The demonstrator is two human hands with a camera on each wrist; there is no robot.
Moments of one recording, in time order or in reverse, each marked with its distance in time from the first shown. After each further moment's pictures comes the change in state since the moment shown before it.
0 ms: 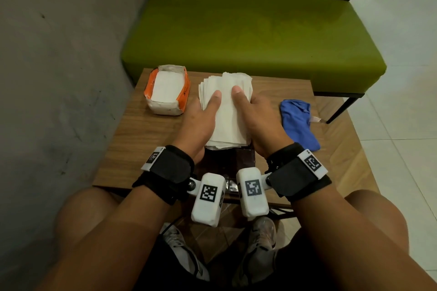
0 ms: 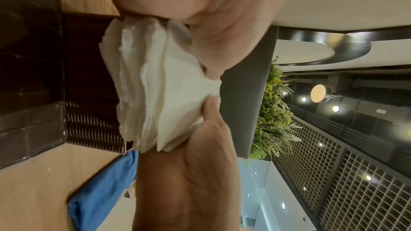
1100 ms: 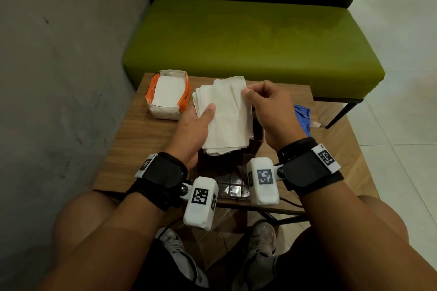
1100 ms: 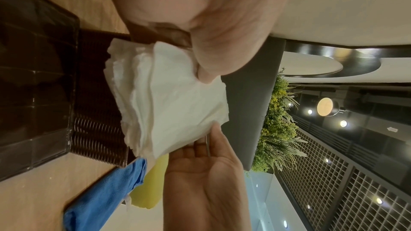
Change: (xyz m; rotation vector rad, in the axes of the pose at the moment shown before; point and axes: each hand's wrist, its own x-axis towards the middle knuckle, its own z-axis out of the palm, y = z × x) left_hand 0.006 -0.006 -0.014 0.001 0.014 -0.007; right_hand 0.018 -0.009 -0.021 -0.011 0.108 -0.131
